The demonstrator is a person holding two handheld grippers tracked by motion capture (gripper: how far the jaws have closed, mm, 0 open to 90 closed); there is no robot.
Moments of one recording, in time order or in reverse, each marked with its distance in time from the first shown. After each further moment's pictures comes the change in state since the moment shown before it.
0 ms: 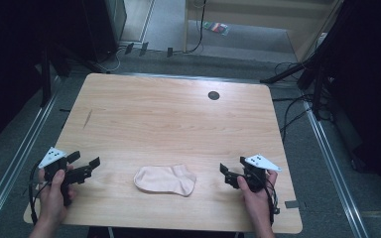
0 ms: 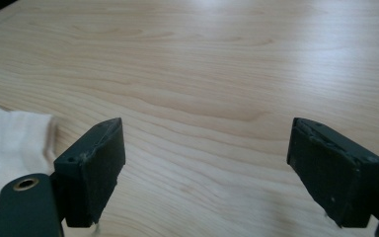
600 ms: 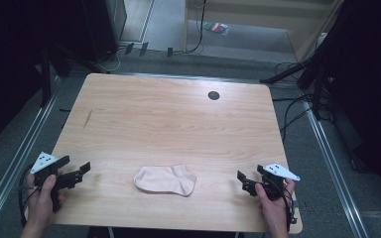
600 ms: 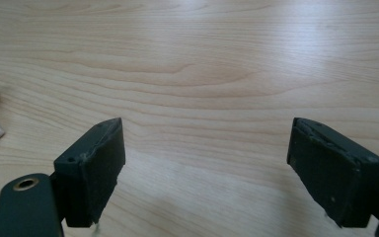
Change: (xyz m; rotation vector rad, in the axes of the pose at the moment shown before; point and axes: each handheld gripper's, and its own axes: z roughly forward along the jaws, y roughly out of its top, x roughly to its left) left arm 0.021 -0.012 -0.015 0.020 0.063 0.035; right arm -0.042 -0.025 -0.026 0.031 -0.071 0.036
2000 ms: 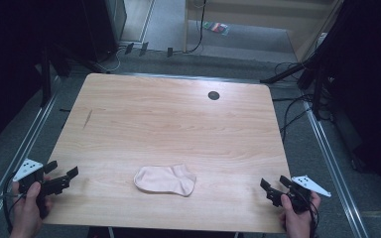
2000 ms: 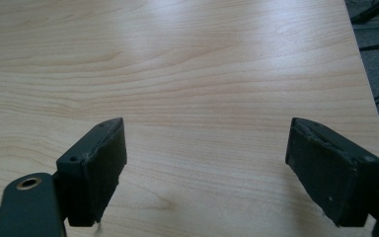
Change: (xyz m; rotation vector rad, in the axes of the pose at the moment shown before) left arm 0.021 -0.012 -0.020 -0.012 0.013 -0.013; right arm -0.051 -0.024 -0.045 -0.038 -0.053 0.108
